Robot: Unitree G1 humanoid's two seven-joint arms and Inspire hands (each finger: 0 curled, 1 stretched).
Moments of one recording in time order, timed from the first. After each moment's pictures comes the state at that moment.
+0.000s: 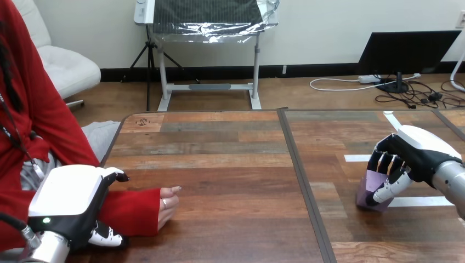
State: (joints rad) left arm 0.15 0.55 0.00 0.03 0.98 -0.11 0.04; right arm -0.72 -0.66 0.35 1.29 -0.55 -0.46 0.03
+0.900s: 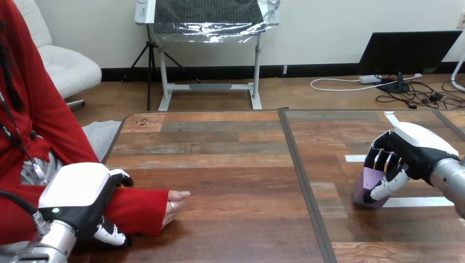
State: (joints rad) left arm 0.06 0.58 -0.07 0.09 0.93 -0.06 -0.05; right arm -0.72 -0.66 0.35 1.27 -0.55 -0.48 0.03
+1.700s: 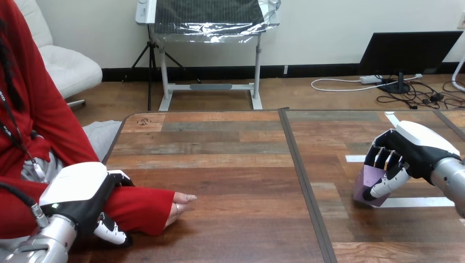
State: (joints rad) left arm 0.02 0.58 -0.08 0.10 0.85 -0.01 -0.15; right arm -0.72 -0.66 0.34 1.27 -0.53 -0.47 0.03
